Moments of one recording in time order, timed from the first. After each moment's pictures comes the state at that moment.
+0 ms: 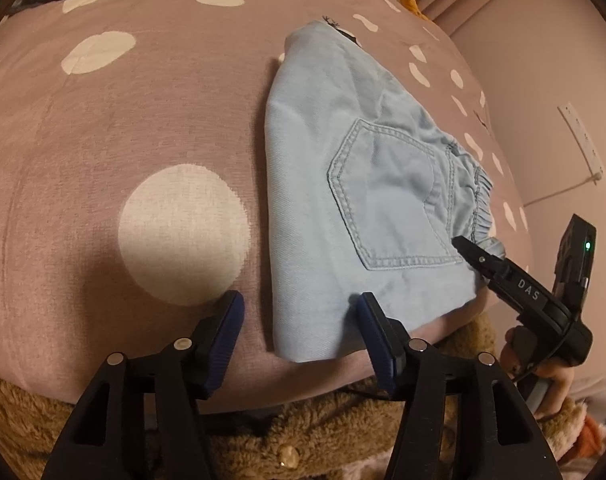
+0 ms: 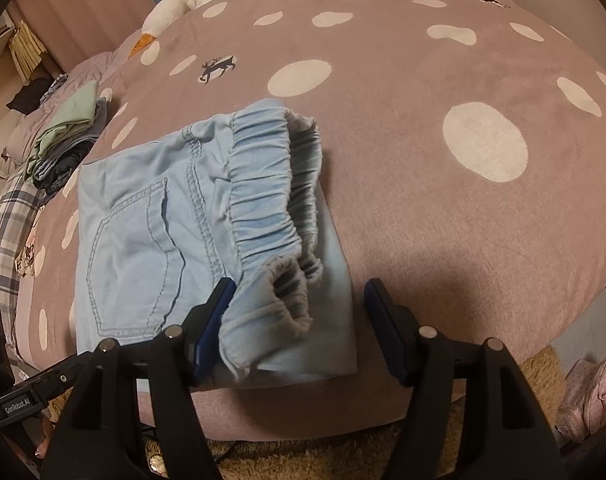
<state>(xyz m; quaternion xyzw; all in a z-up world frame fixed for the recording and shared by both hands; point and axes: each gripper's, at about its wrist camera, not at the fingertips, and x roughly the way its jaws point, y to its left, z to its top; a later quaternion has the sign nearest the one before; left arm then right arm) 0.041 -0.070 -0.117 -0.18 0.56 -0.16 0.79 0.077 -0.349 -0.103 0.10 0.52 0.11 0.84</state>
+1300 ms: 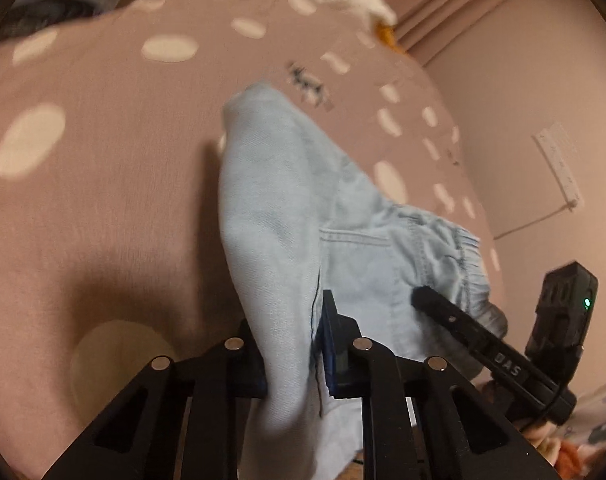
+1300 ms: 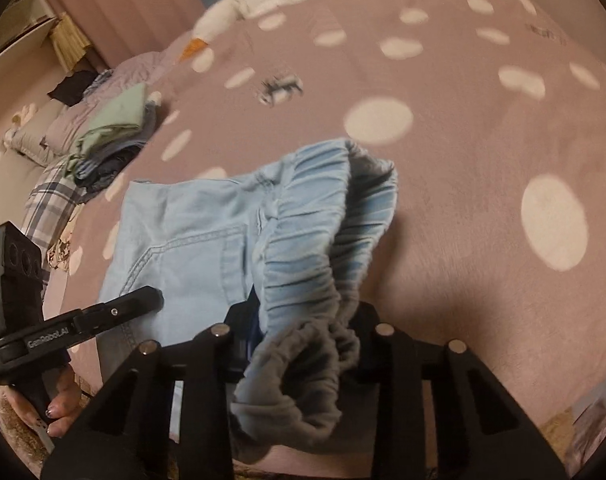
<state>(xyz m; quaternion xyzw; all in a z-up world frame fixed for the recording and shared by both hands) 0.099 -0.081 -0.082 -0.22 0.49 -0.20 0.82 0.107 -0.310 -0.074 0.10 0.49 0.19 0.85</state>
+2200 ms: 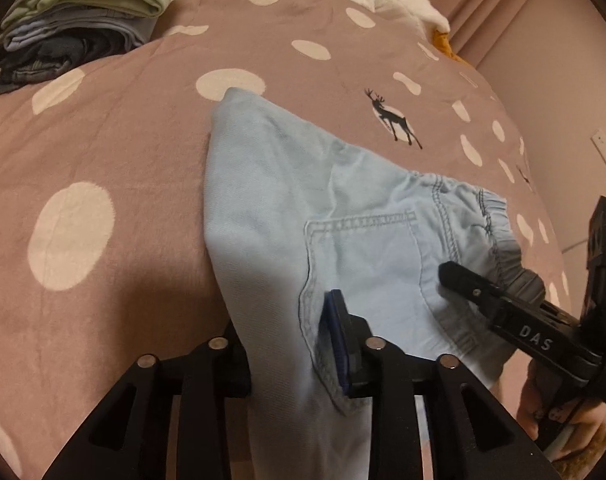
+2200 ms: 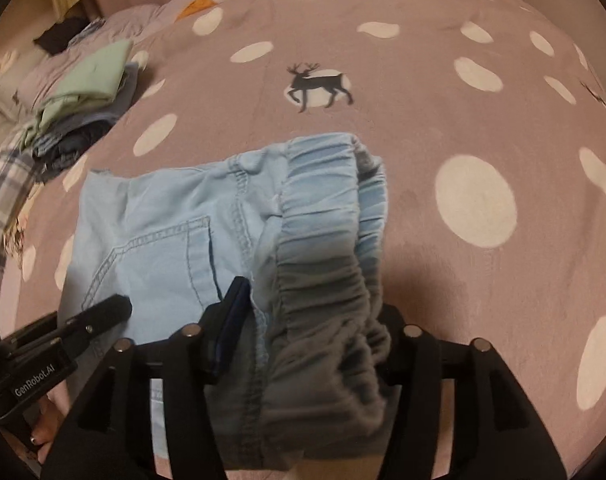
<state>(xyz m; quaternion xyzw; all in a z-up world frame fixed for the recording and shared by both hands) 0.163 -0.043 -0.108 -0.15 0.51 -0.10 0.84 0.197 -0.228 -0.093 0.00 0.52 0.17 0.84</state>
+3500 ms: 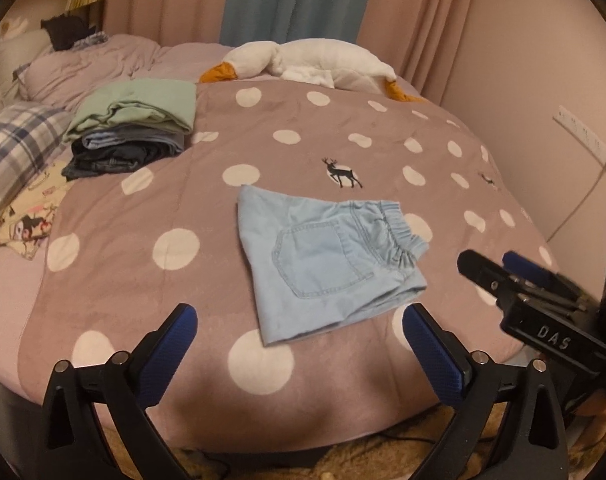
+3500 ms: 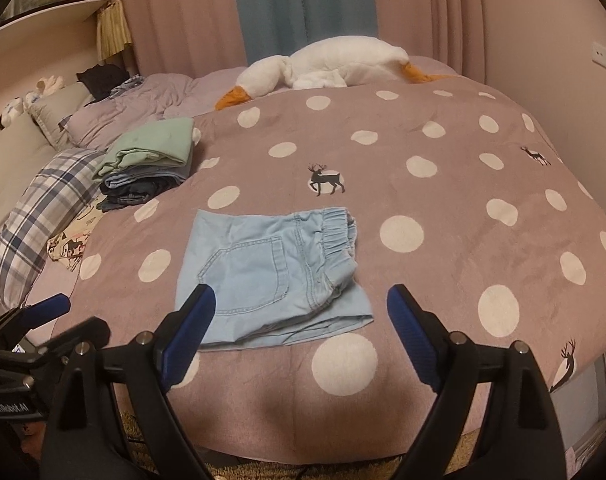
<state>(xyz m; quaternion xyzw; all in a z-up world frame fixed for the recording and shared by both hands) 0.024 -0.054 0.013 -0.06 0.40 -0.08 0.91 0.052 -0.259 0.032 0.00 0.38 0.18 0.91</state>
